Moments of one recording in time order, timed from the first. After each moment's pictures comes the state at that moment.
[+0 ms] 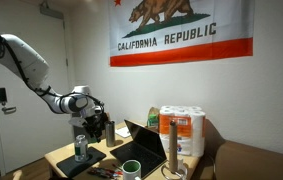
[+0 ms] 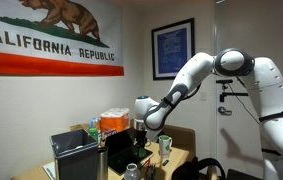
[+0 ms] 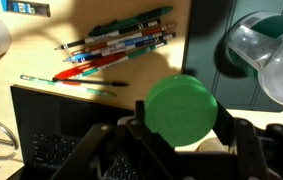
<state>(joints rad) 0.16 0.31 0.02 -2.11 -0.20 2.57 0.23</state>
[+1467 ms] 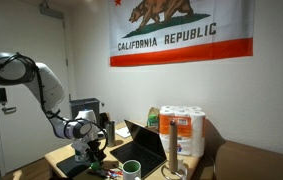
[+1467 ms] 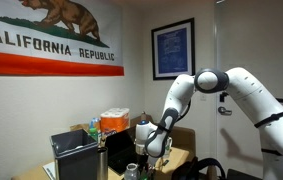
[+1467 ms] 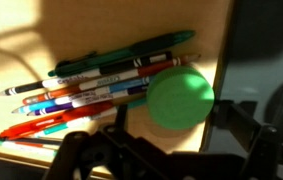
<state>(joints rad) 0.20 0.62 -0.04 -2.06 -0.20 2.79 0.23</state>
